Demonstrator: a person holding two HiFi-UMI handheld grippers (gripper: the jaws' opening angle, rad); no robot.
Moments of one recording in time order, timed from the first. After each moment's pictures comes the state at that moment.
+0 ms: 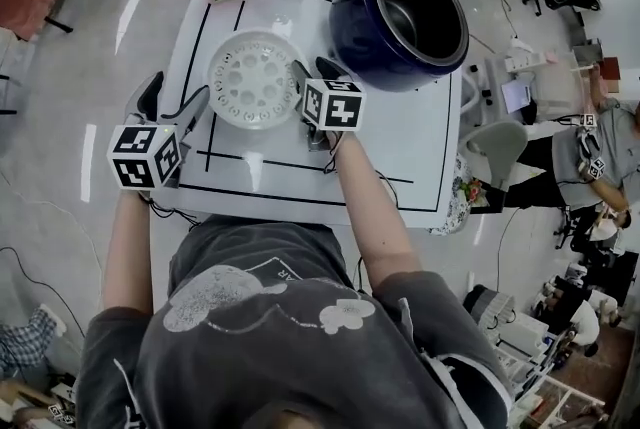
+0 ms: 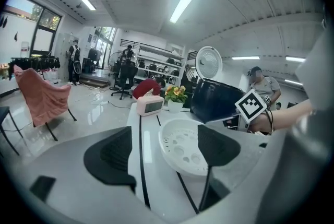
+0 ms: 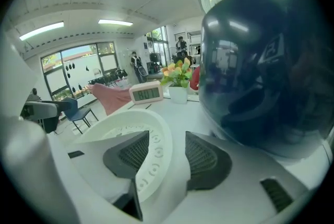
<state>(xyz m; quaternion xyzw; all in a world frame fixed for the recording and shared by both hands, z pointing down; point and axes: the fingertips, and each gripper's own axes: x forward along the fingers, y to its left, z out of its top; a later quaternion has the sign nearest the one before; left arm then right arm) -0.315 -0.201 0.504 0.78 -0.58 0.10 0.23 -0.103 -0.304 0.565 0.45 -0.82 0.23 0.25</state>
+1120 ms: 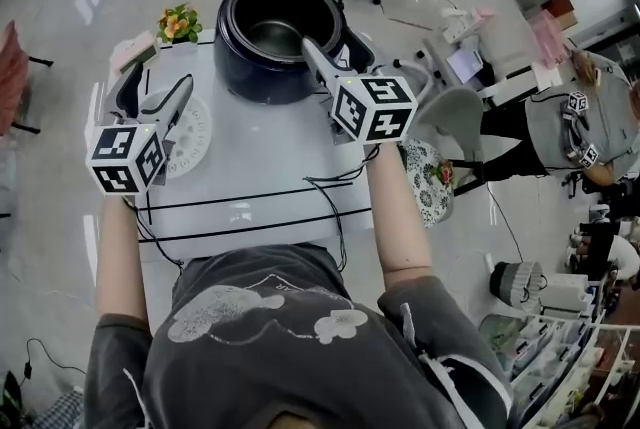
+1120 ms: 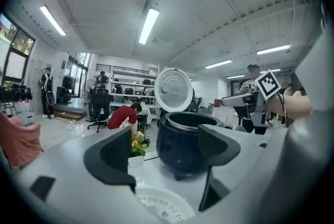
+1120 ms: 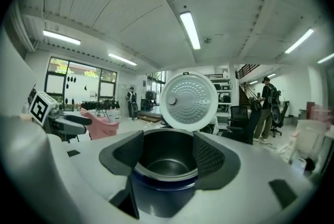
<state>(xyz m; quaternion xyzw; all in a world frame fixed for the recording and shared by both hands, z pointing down) -0.133 -0.284 0.366 0.85 -0.52 0.06 0.07 0.115 -0.321 0.324 0.52 -0.85 0.04 0.08</state>
